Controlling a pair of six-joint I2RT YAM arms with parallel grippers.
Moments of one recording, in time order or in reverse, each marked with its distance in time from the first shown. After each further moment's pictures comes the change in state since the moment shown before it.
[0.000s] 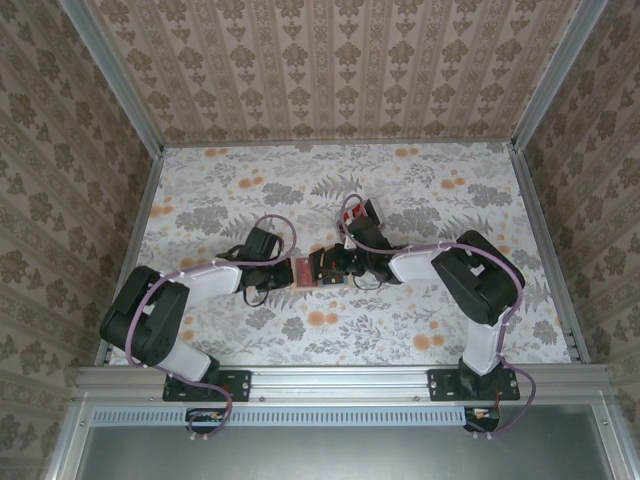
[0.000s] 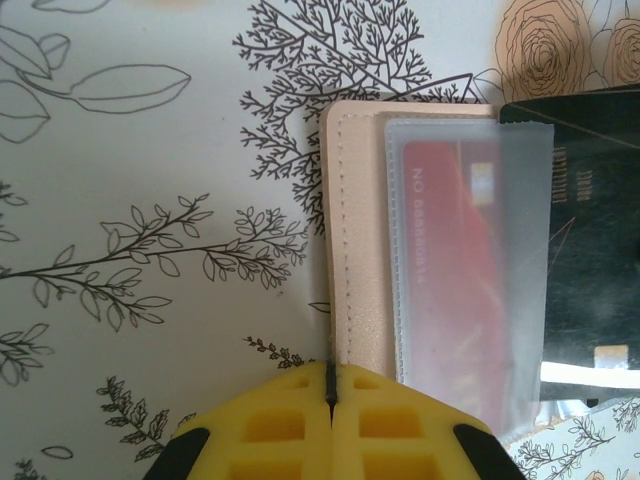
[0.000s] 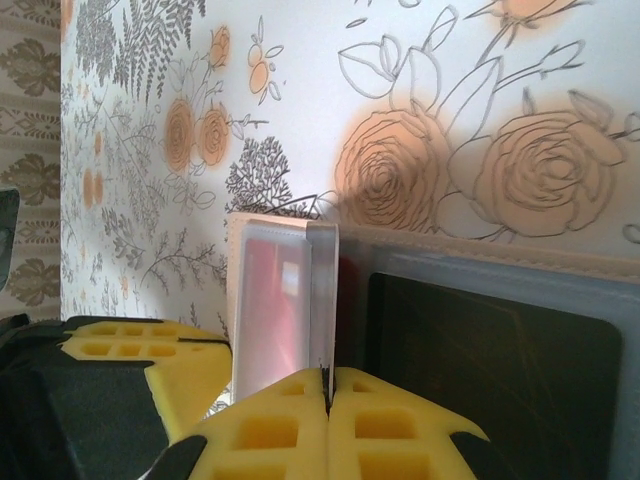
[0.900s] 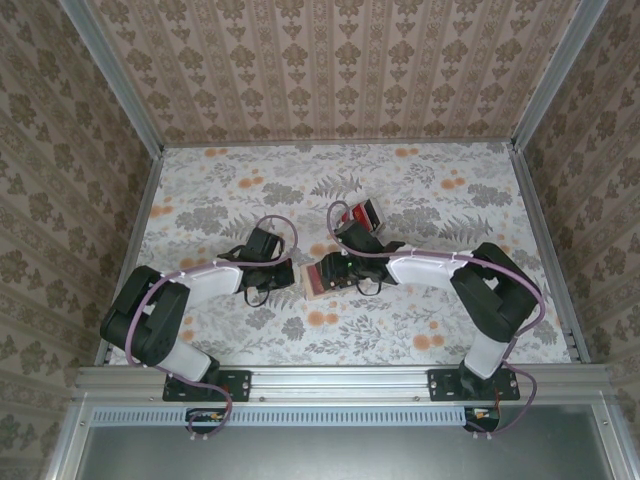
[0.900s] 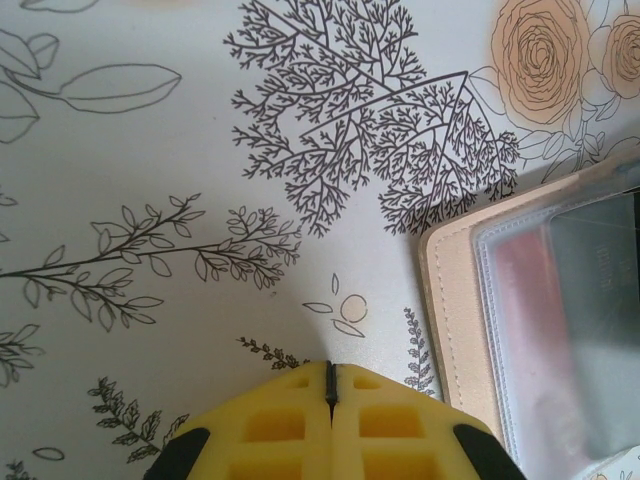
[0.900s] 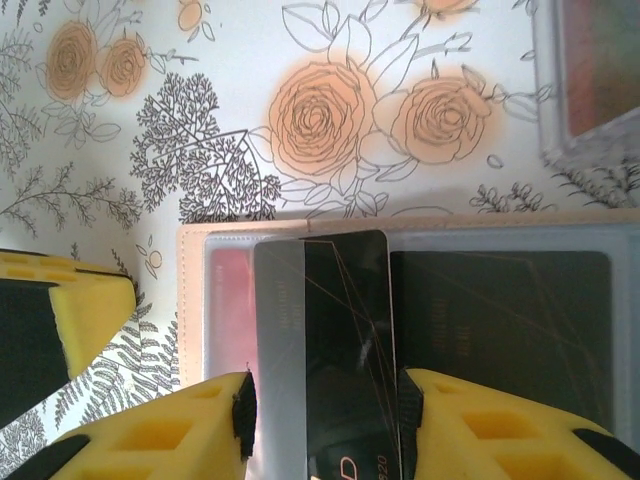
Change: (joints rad) left arm -0.012 0.002 0.001 0.002 -0.014 -0.003; right arm 0.087 -0.134 0.095 -0.441 0.291 -0.227
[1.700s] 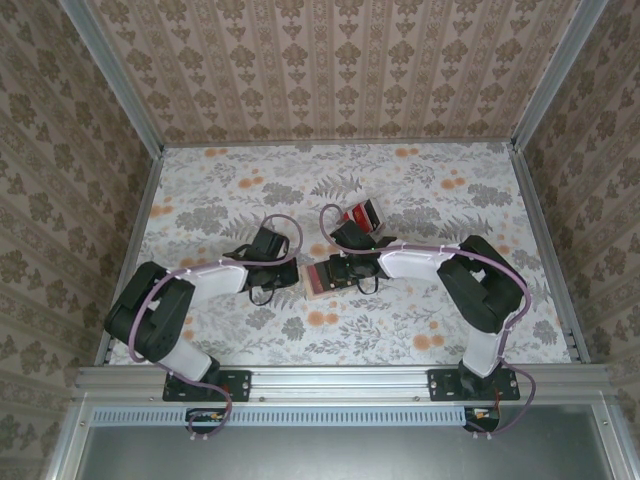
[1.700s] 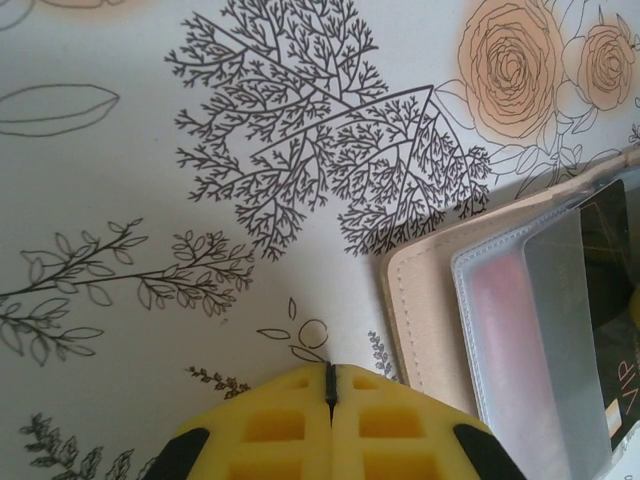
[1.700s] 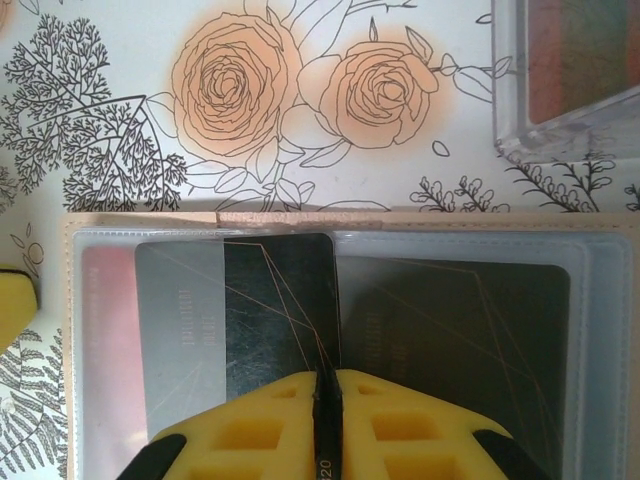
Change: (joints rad) left arm -0.040 0.036 0.021 0.035 -0.022 -0.033; right arm -0.005 0.092 0.064 -0.090 0.036 -0.065
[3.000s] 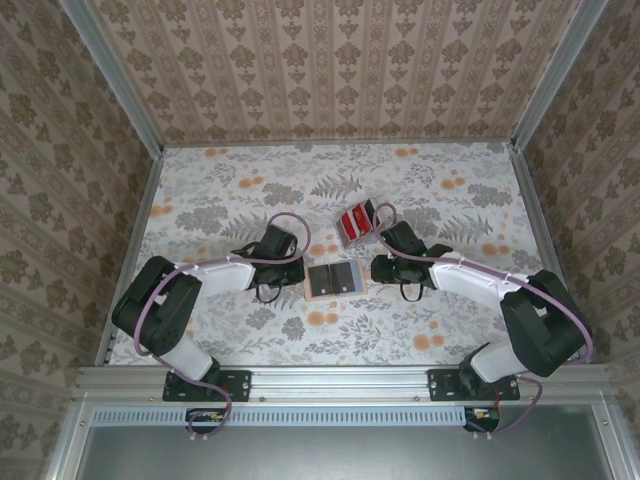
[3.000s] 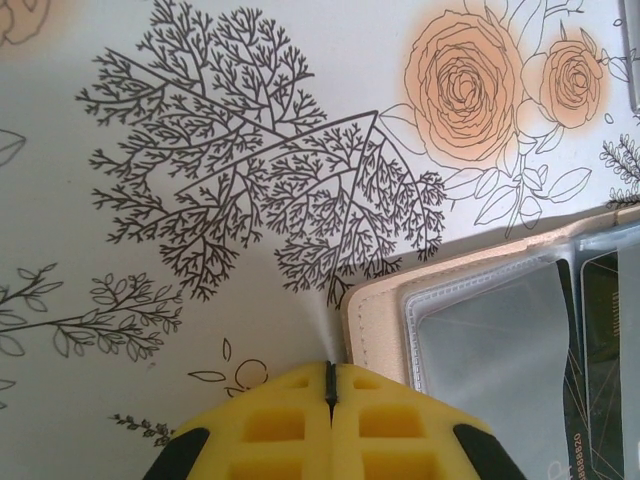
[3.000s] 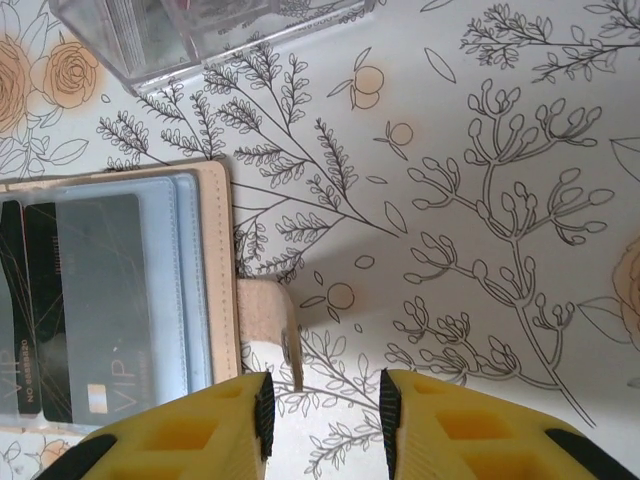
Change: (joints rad) left arm -0.042 0.045 0.052 -0.003 -0.036 -0.015; right arm -0.184 -0.366 -0.271 -0.118 0.034 -0.018
